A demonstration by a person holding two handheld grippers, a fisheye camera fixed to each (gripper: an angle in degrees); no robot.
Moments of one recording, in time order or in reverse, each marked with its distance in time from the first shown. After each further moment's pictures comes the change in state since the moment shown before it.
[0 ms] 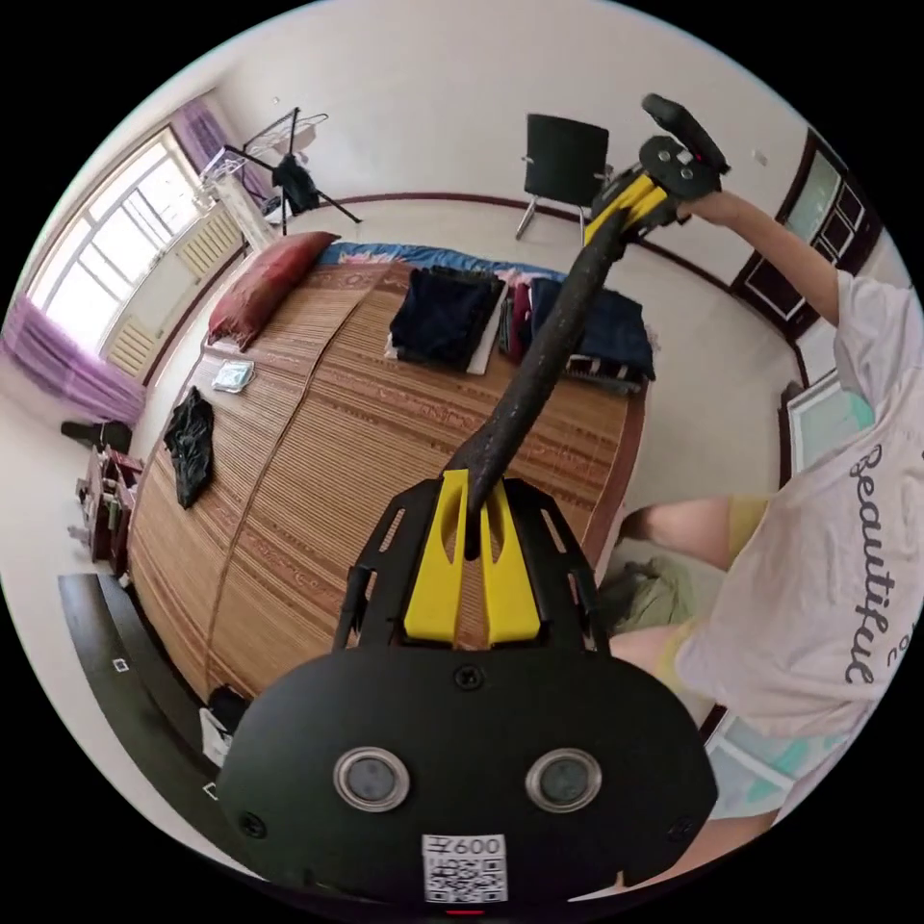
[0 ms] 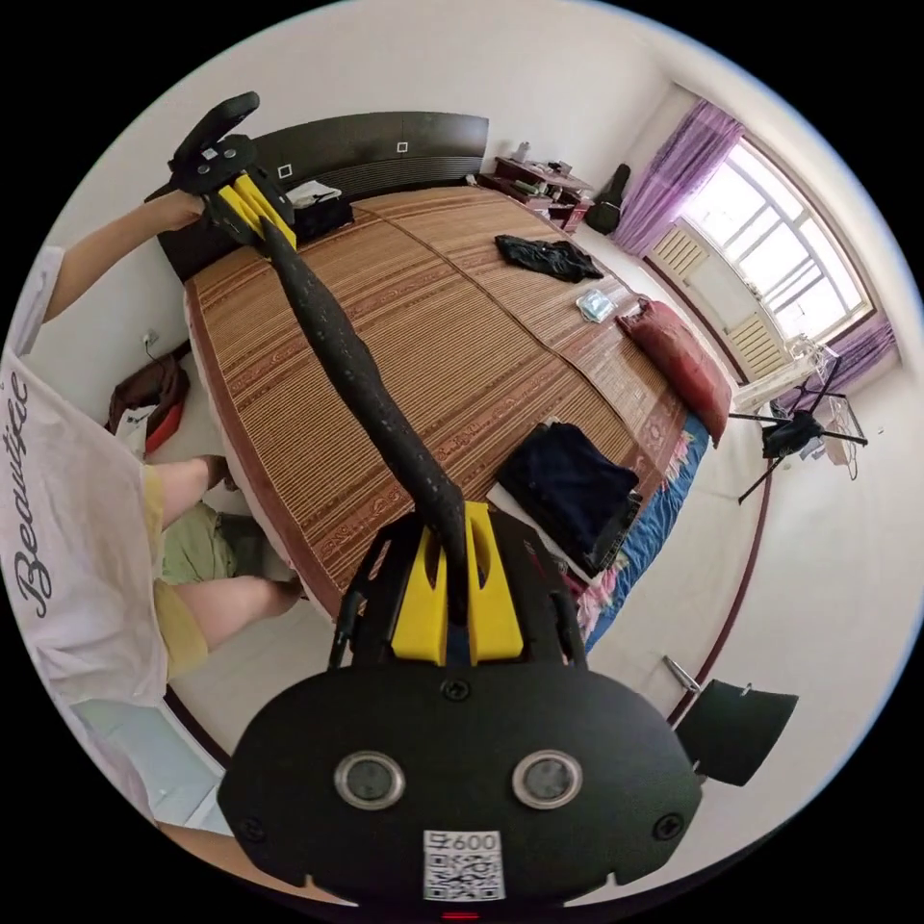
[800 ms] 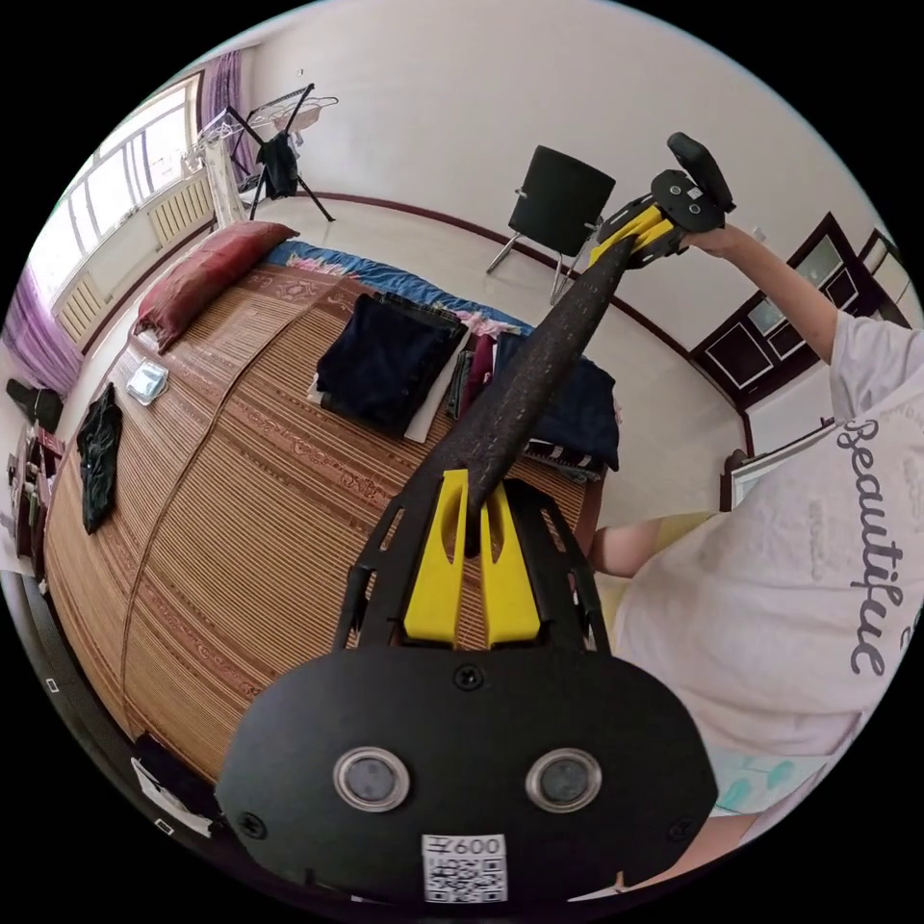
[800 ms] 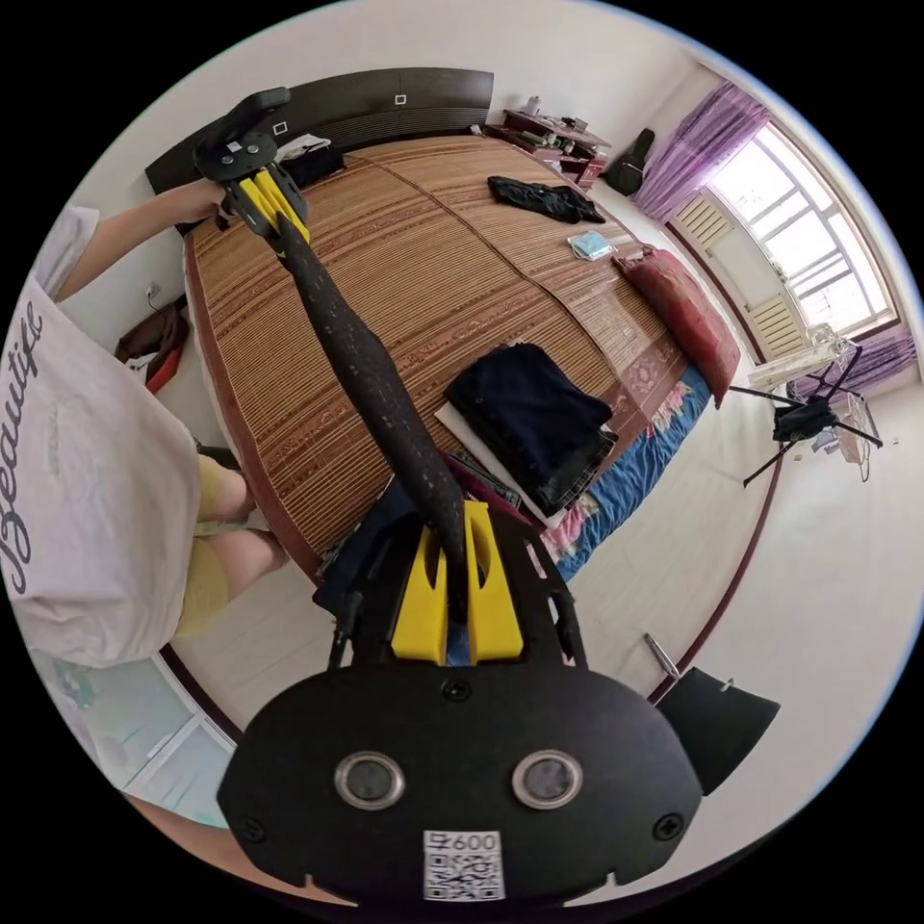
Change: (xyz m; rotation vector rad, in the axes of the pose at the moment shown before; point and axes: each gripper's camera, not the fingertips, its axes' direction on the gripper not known) left arm 0.014 -0.200 0.038 0.045 0.196 -0.072; right arm 0.190 0.065 -0.159 -0.111 -0.032 -0.031
